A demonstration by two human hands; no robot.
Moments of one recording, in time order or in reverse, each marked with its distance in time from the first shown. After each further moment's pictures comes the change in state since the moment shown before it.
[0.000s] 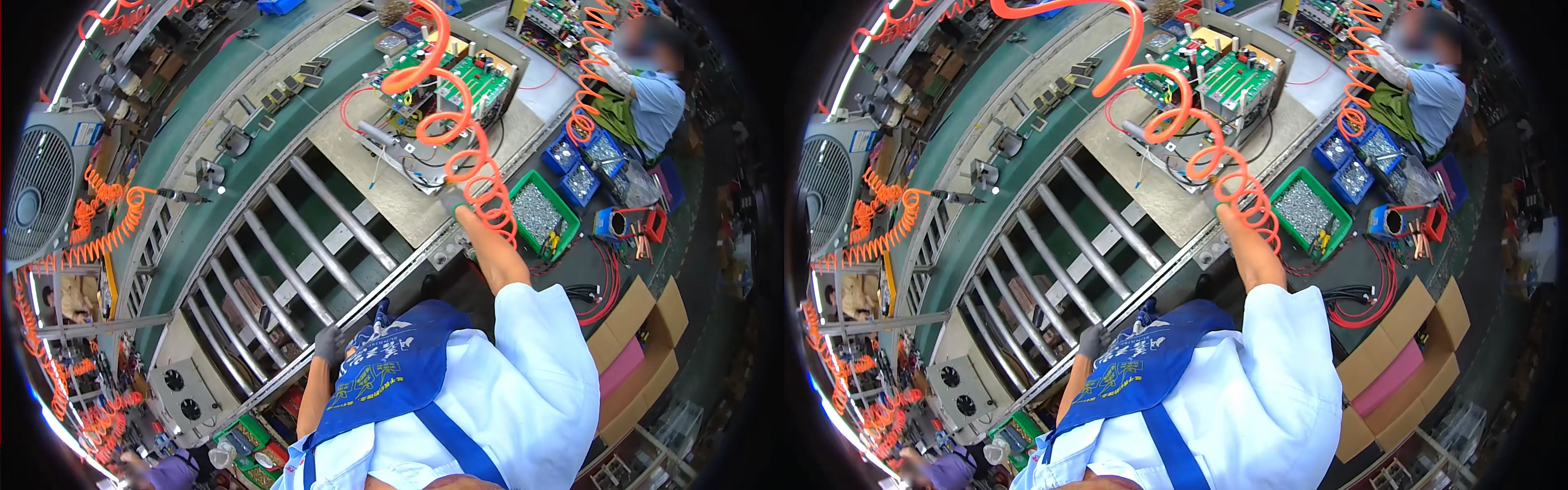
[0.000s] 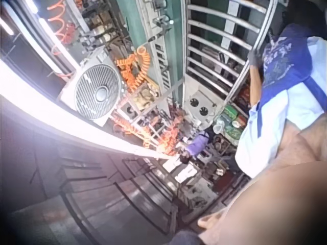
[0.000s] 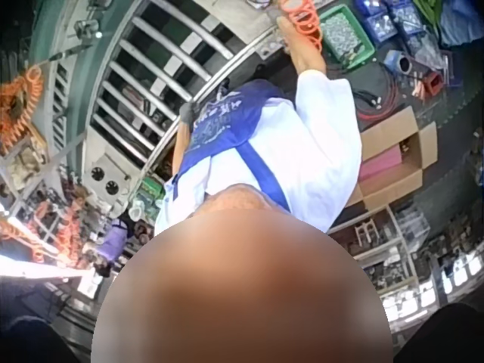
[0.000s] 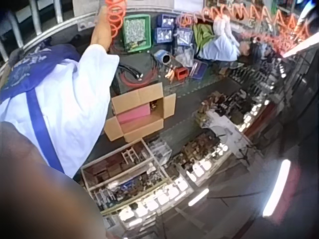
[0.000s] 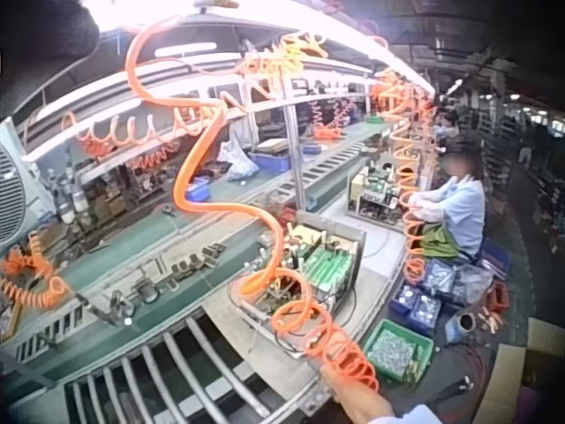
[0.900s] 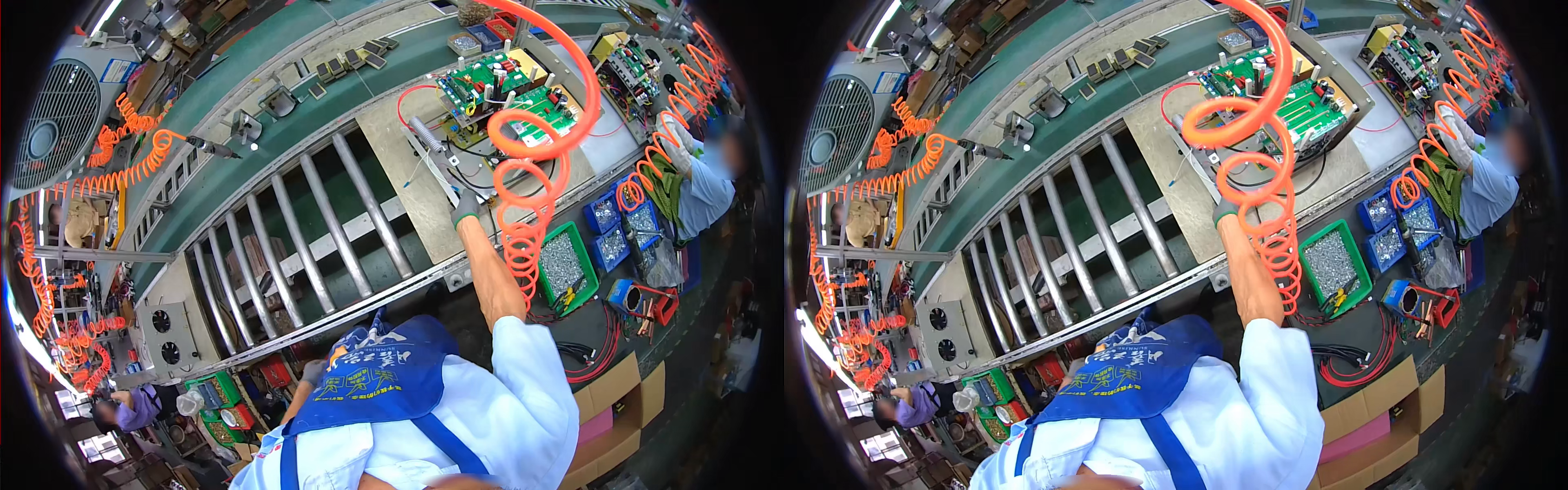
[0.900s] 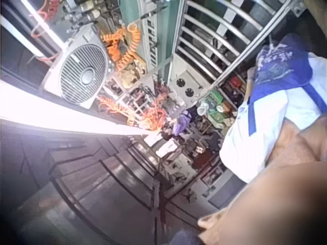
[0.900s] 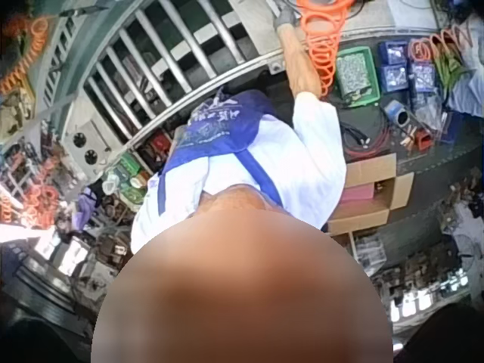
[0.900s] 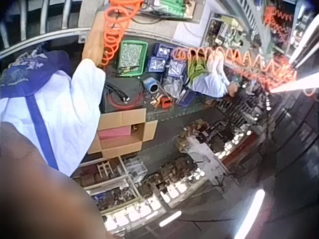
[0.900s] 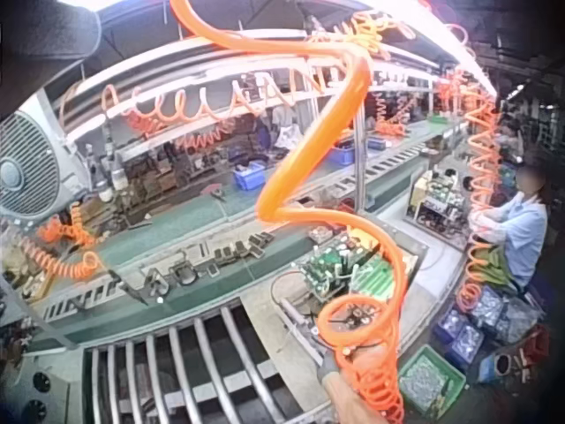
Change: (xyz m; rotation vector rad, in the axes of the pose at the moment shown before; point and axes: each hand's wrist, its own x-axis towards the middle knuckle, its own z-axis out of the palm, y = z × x) left_hand -0.098 -0.085 -0.053 0.300 0.266 -0.088; right_hand -0.004 -0.097 0.016 1.695 0.101 0.596
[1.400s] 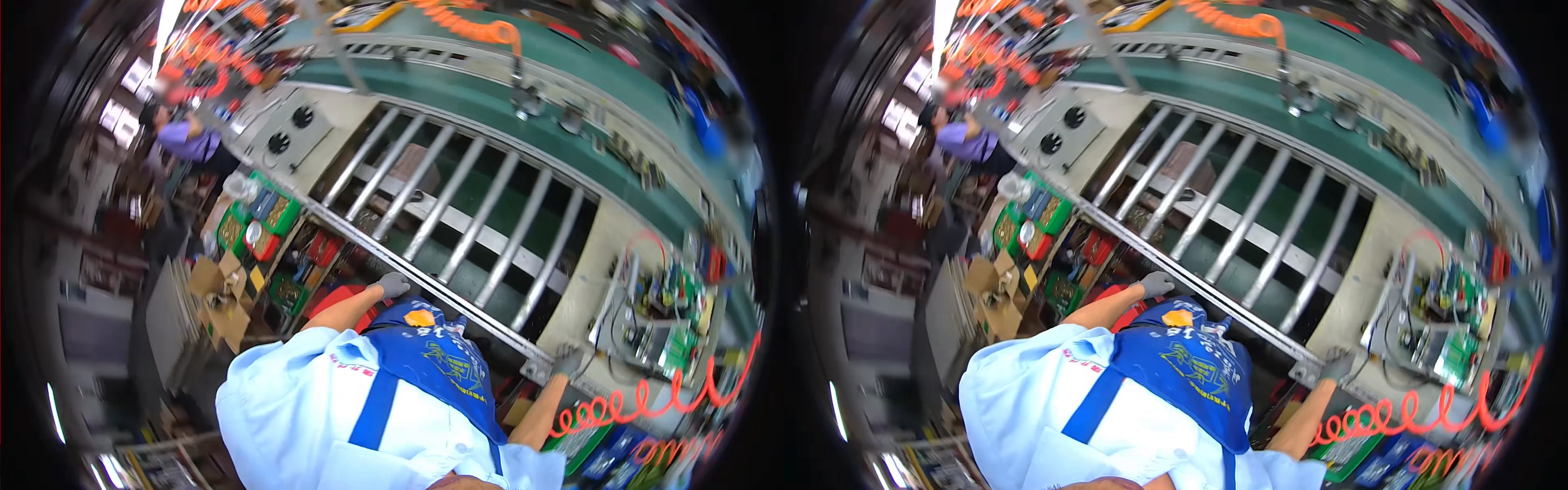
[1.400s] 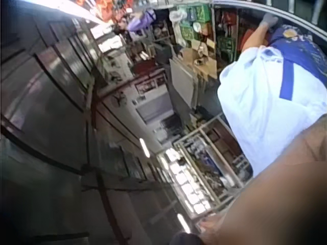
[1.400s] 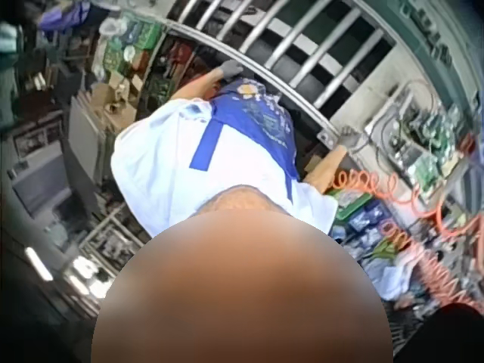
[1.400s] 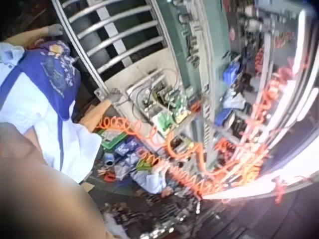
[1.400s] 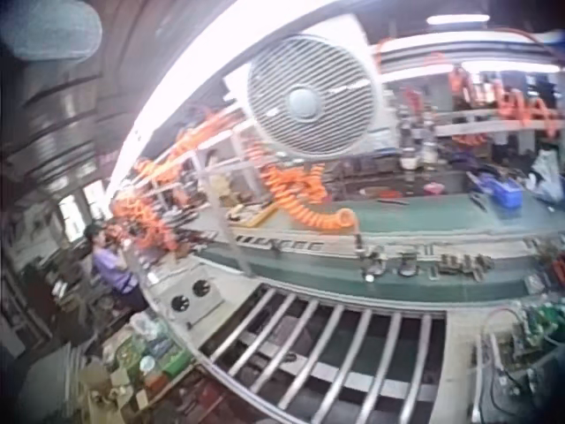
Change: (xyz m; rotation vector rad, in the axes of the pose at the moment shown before) left_hand 0.044 0.020 0.000 0.413 0.224 0.332; right_hand 0.006 -0.001 -0.117 -0.521 -0.314 -0.035
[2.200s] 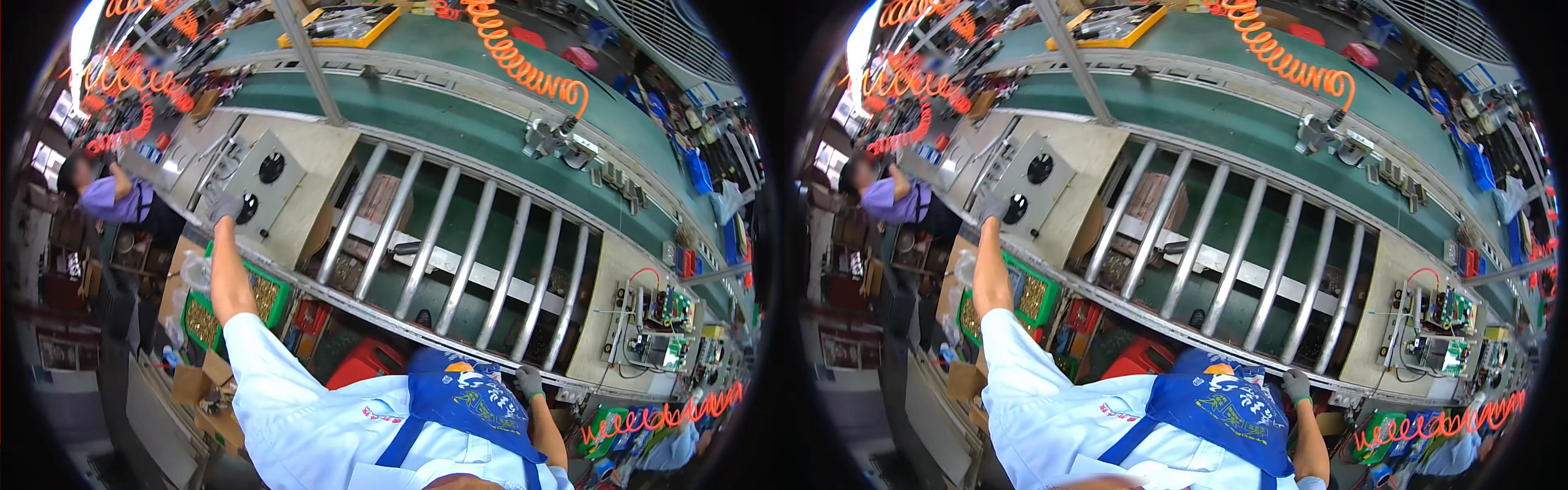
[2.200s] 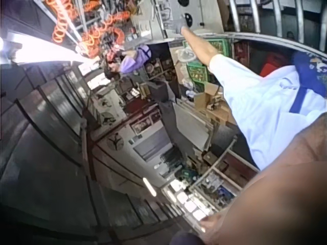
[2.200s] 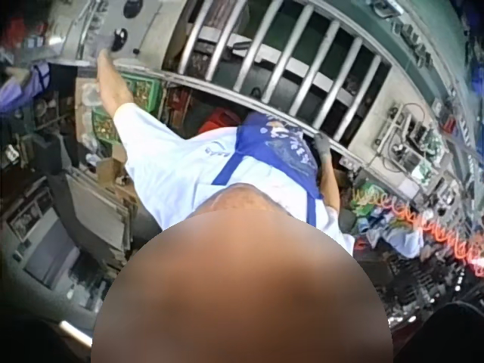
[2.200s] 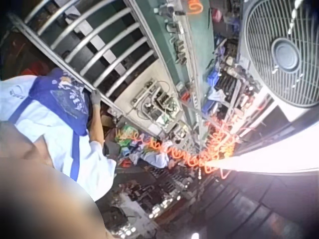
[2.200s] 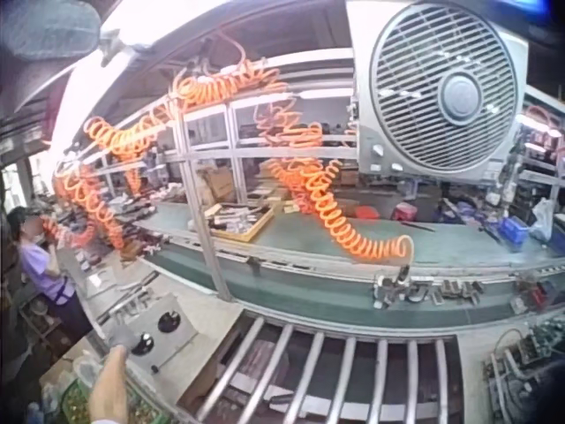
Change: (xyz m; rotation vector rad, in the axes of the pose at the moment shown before) left_hand 0.067 -0.293 -0.568 0.188 0.967 -0.734; right_hand -0.241 0.138 0.179 -1.308 -0.362 -0.093
